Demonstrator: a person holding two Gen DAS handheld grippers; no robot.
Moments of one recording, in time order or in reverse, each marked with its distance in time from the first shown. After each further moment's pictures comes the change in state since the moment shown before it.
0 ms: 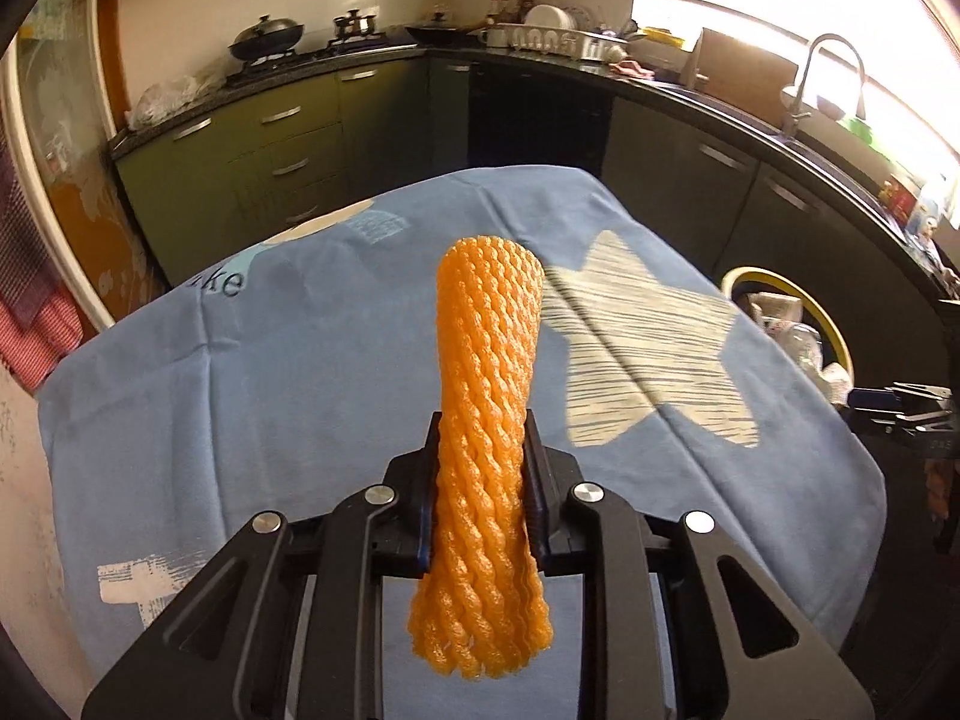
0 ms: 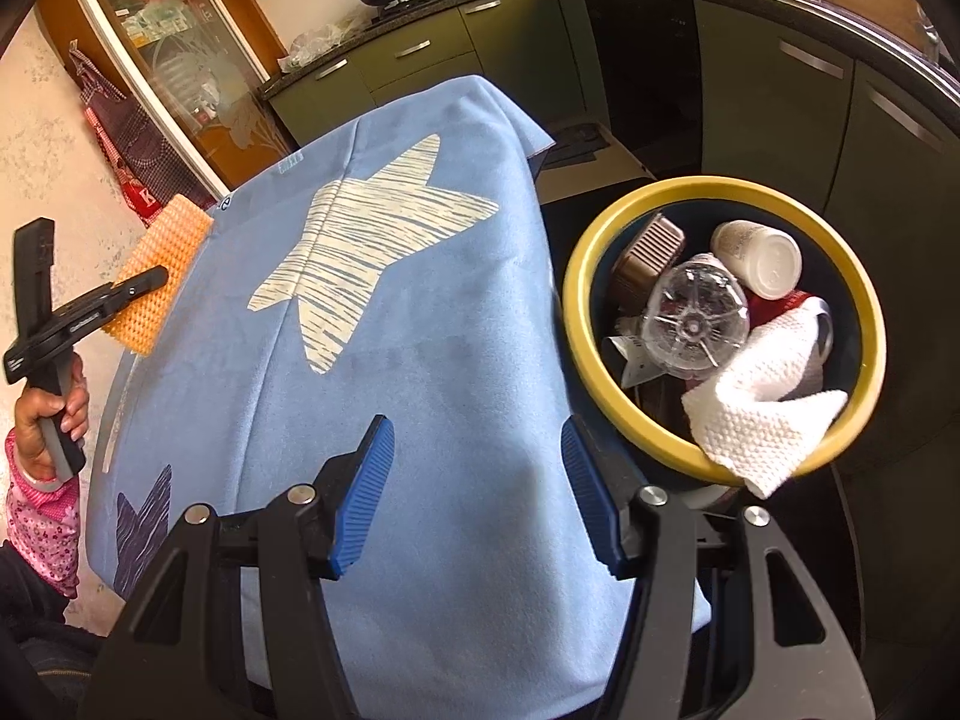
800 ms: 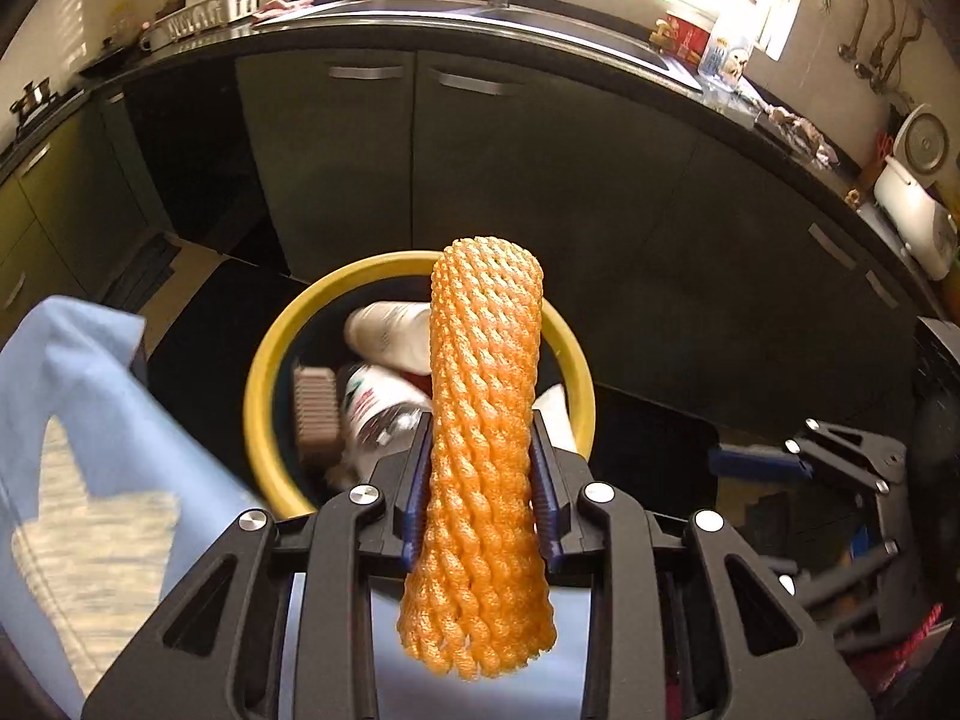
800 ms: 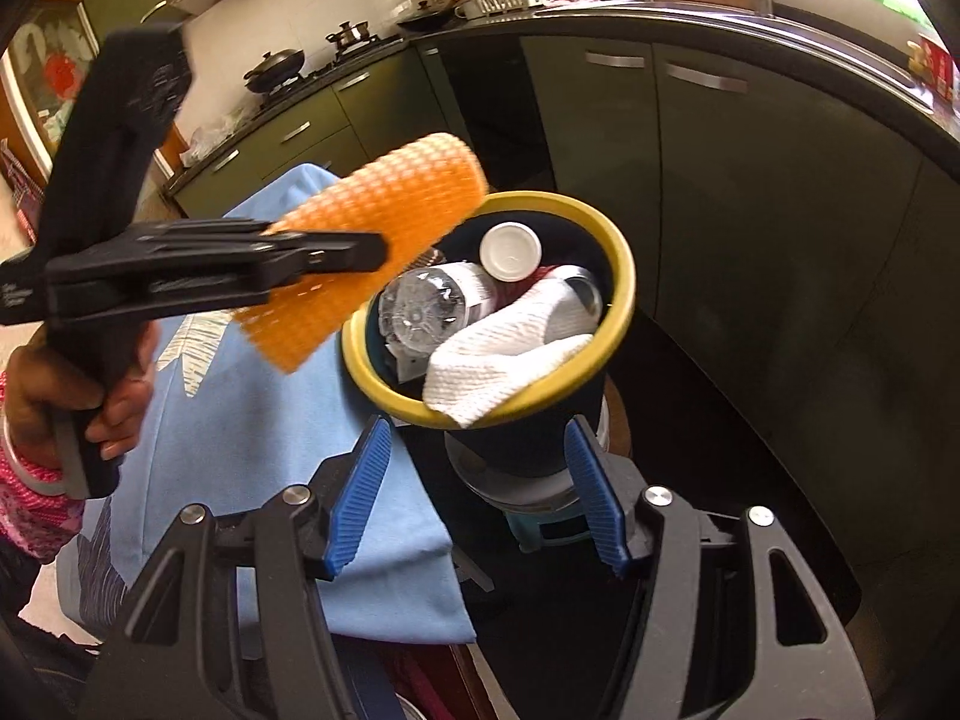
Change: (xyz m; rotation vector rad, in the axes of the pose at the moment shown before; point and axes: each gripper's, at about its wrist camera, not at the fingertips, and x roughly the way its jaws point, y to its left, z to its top) left arm 0.133 -0.367 0.099 0.399 0.190 -0.408; right arm -0.078 -0.109 -0.053 0.200 -0.166 -0.173
